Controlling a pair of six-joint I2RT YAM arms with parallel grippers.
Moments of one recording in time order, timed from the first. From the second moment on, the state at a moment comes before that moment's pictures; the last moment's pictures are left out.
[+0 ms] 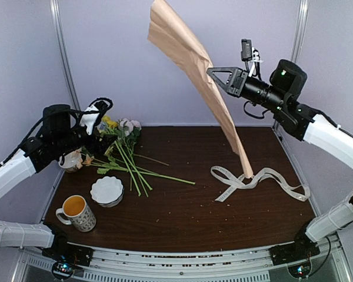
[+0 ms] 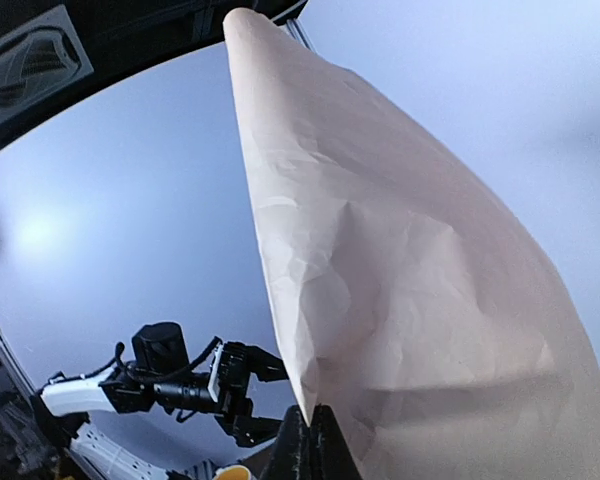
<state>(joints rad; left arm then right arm) -0.45 1.02 0.94 -0.26 0.06 0.36 0.63 1.36 1.39 0.22 -0.43 0.51</state>
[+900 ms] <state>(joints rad) -0.45 1.02 0.94 -0.26 0.00 0.35 0.48 1.96 1.59 -0.33 0.07 0.54</state>
